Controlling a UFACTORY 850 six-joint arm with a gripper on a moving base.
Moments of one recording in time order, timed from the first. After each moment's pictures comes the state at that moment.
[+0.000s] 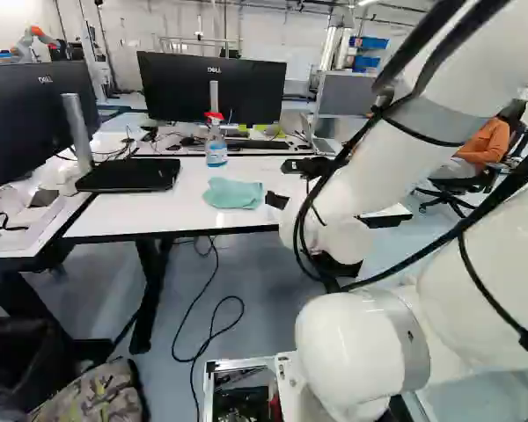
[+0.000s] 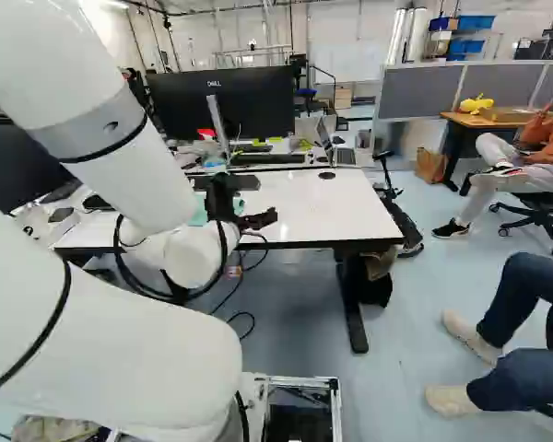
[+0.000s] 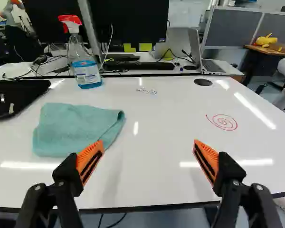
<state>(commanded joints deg) 0.0 16.0 -5.0 0.0 50.0 0.0</state>
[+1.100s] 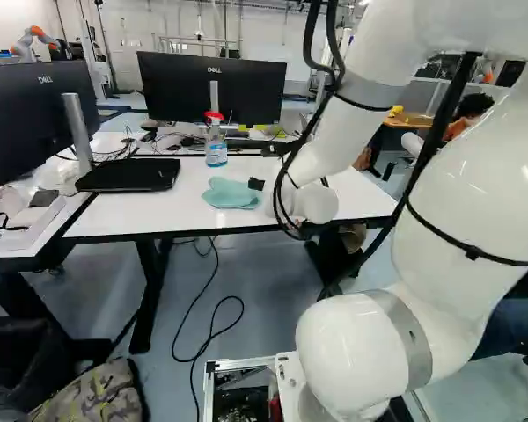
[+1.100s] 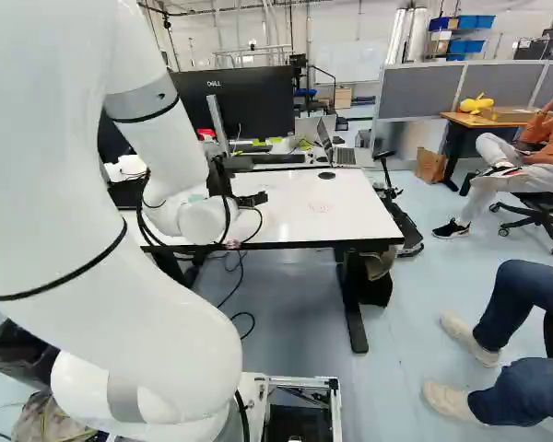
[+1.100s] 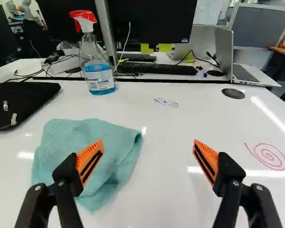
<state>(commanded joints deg) 5.9 -0.2 -20.0 -0.6 50.0 0.0</state>
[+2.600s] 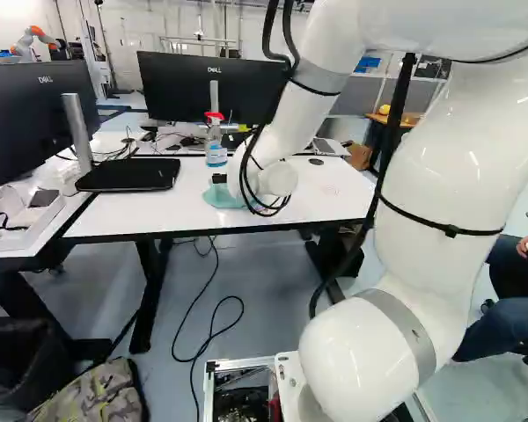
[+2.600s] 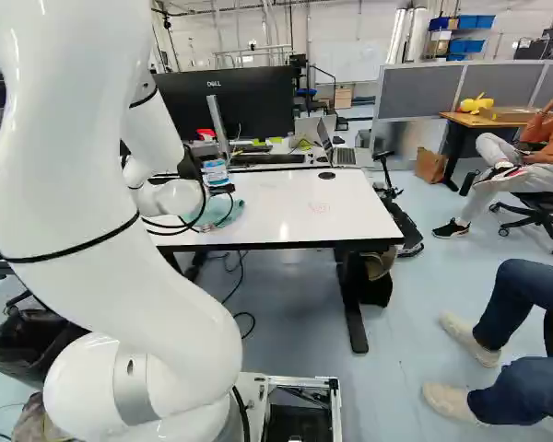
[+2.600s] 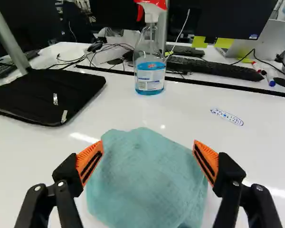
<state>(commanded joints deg) 17.5 -7.5 -32.0 -0.6 38.8 0.0</state>
